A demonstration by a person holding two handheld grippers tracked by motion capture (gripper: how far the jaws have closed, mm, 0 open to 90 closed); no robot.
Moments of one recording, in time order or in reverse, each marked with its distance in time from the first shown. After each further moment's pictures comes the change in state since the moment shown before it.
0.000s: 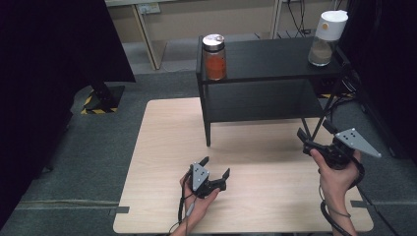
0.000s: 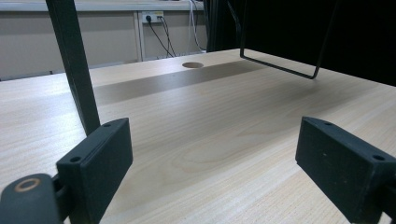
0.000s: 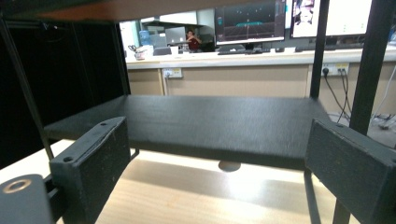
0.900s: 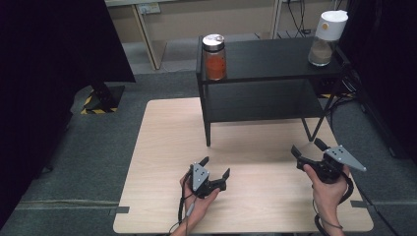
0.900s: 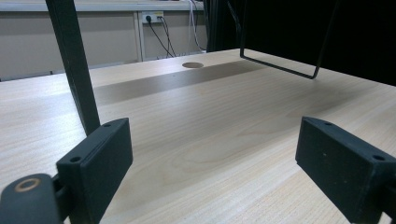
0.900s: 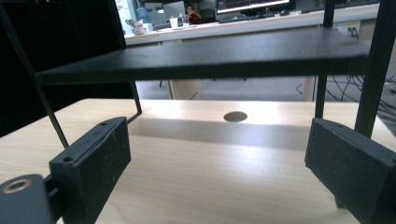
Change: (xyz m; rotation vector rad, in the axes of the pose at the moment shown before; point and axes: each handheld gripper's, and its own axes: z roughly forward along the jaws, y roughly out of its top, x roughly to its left) left arm 0.000 0.000 0.000 0.000 0.000 0.000; right arm -0.001 -0.048 -0.003 0.097 0.004 0.054
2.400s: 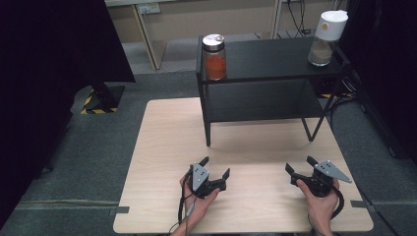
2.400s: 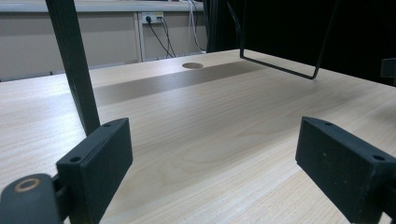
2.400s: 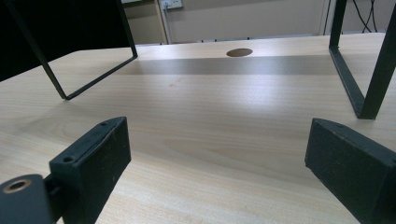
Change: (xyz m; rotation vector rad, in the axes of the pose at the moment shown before) left arm 0.000 0.000 0.000 -0.002 -0.001 0.002; right arm -0.002 -0.044 0.002 0.136 0.001 0.020
